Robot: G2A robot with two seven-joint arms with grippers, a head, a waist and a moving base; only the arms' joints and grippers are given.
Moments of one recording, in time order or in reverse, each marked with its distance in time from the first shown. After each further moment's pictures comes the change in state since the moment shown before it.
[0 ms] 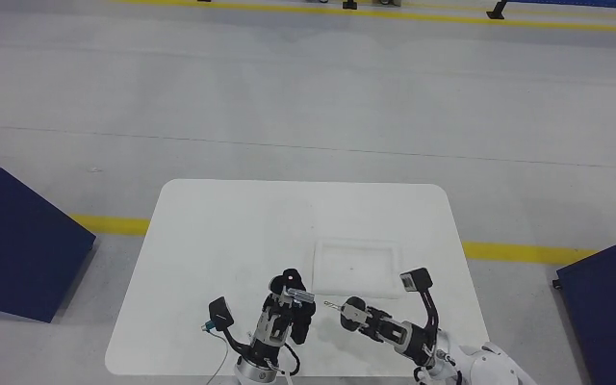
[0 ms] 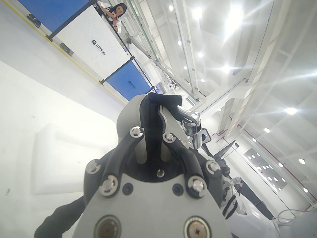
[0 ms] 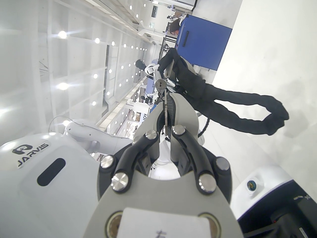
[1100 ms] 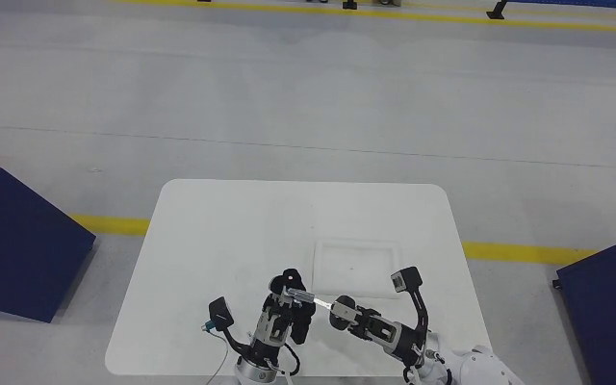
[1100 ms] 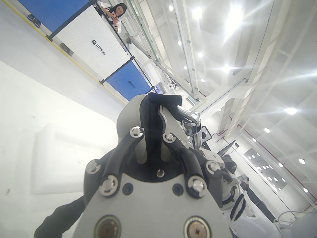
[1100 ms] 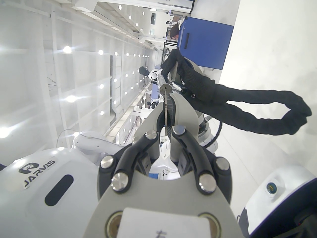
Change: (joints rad) left arm 0.000 0.000 0.000 0.000 0.000 0.000 0.000; right arm 0.019 -0.039 -0.042 -0.040 0.010 0.122 -0.043
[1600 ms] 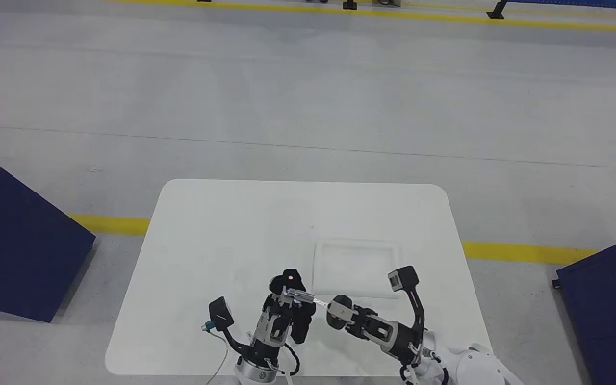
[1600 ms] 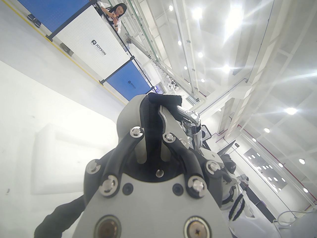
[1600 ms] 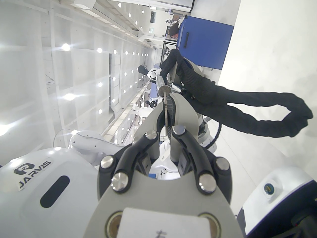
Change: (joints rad) left arm 0.000 0.000 0.000 0.000 0.000 0.000 0.000; right arm 0.019 -0.016 -0.010 0.012 -0.024 -0.001 0.014
